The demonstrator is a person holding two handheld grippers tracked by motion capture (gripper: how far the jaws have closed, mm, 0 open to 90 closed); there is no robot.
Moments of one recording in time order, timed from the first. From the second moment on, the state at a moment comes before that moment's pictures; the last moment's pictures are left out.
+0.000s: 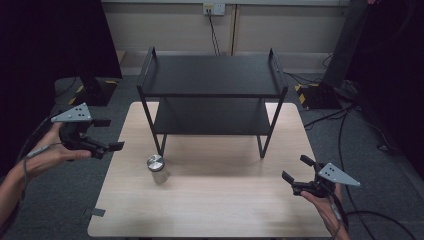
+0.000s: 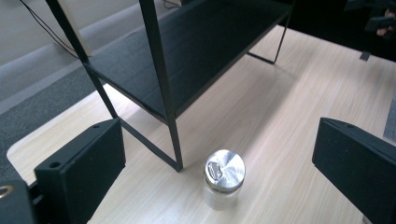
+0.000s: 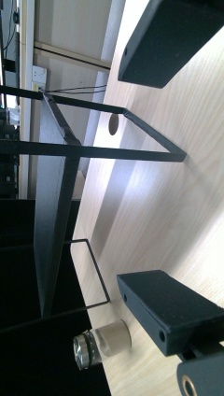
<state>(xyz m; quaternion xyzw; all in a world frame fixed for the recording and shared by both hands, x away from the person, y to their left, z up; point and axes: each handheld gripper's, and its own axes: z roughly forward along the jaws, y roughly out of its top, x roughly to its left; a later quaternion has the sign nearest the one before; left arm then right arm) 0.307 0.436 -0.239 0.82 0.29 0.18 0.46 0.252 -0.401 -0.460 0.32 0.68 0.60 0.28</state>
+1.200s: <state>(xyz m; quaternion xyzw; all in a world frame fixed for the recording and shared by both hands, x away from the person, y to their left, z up) 0.341 0.405 -0.333 0.84 0.28 0.14 0.44 0.253 -0.400 -0.461 0.32 0.69 0.59 0.27</state>
